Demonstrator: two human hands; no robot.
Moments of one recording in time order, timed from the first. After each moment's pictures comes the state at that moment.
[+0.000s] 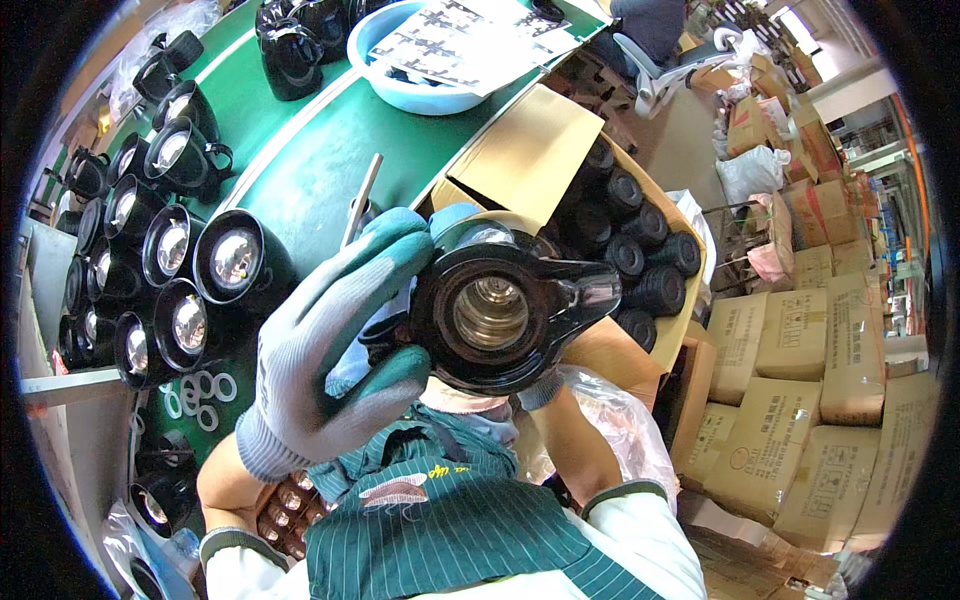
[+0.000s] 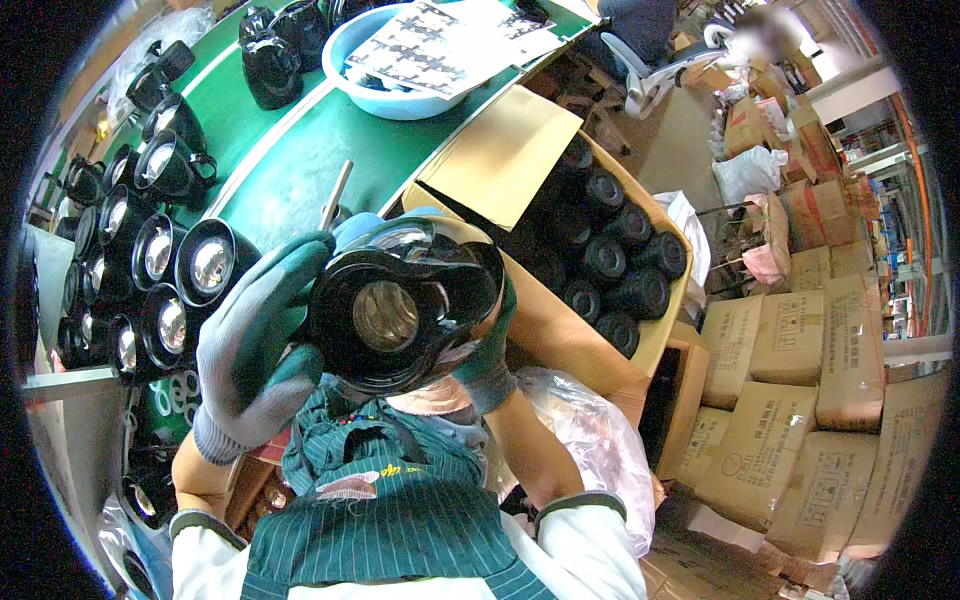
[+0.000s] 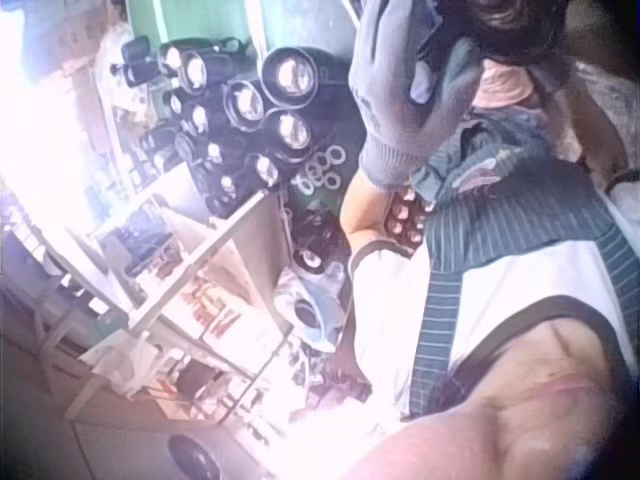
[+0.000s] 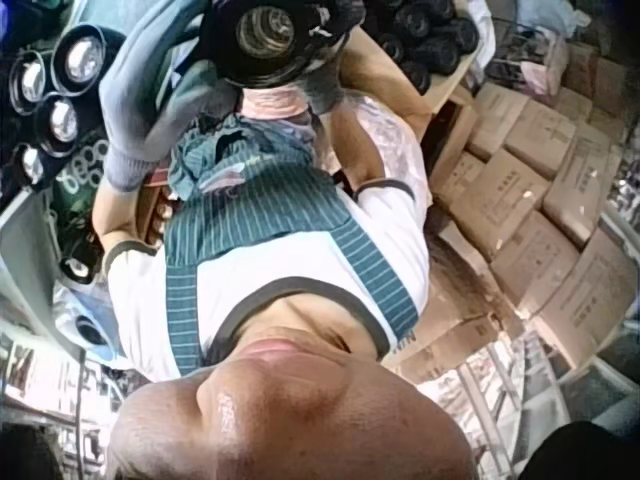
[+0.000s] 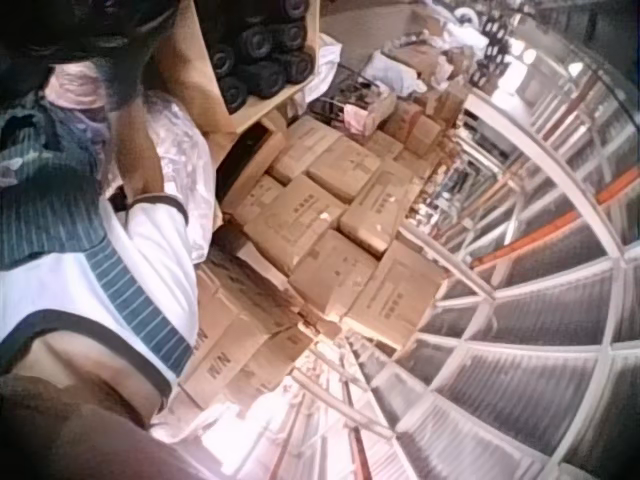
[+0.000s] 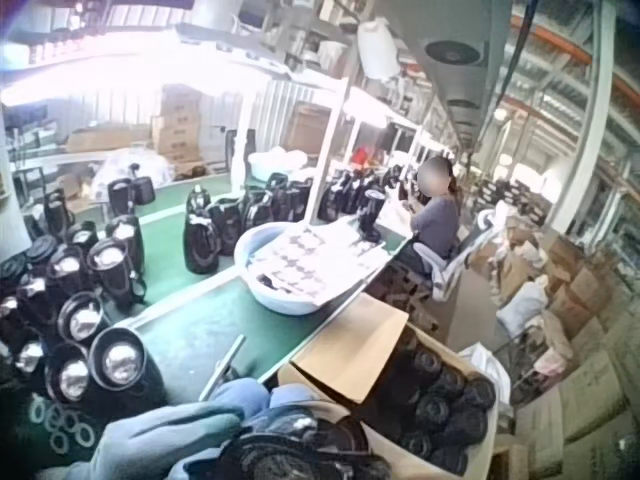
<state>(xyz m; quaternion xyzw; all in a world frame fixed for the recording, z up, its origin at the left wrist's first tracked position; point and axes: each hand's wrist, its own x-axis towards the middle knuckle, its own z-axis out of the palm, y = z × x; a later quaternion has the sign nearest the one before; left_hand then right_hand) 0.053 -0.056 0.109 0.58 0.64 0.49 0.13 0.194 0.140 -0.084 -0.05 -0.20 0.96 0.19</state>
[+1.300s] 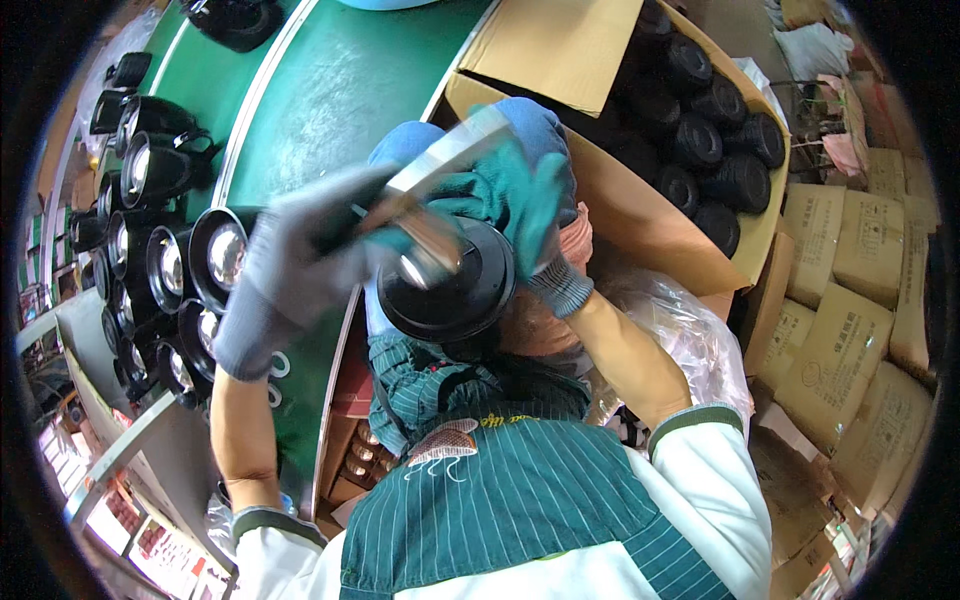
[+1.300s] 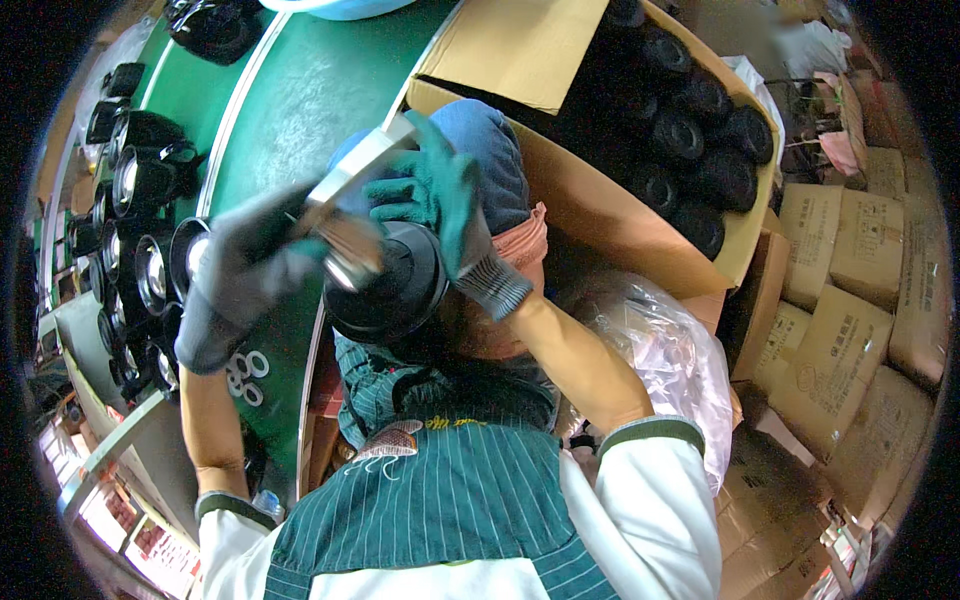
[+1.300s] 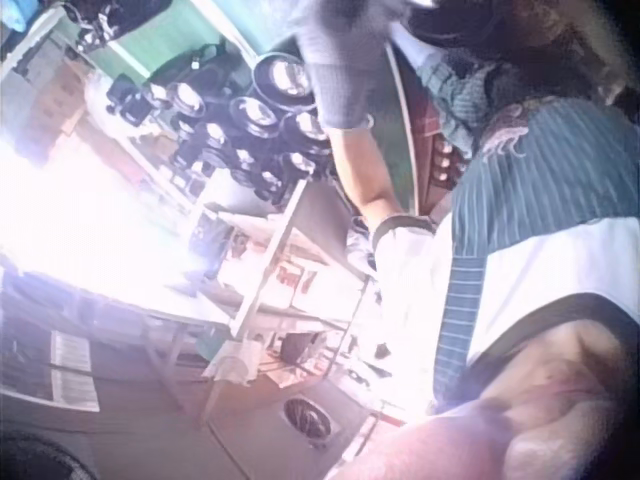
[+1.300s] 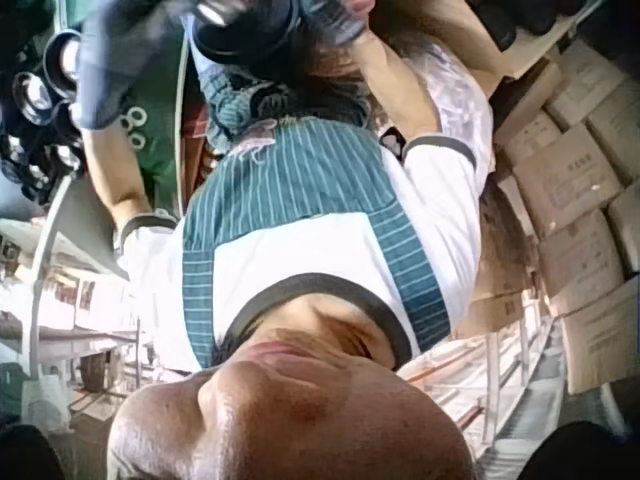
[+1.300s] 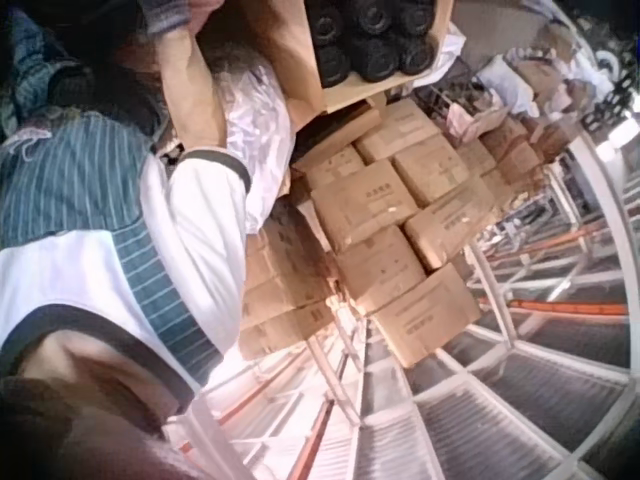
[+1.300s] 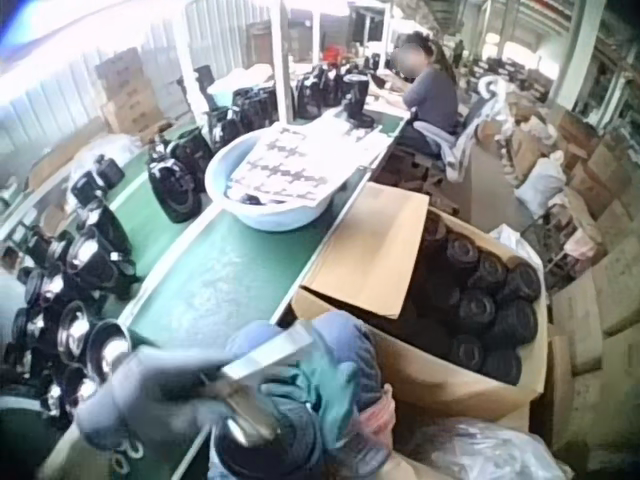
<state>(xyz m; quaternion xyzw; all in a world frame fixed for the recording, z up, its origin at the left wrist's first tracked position) -0.028 -0.005 0.026 0.47 0.72 0.35 0.37 0.145 0.141 -0.103 -0.17 -0.42 0.87 0.21</state>
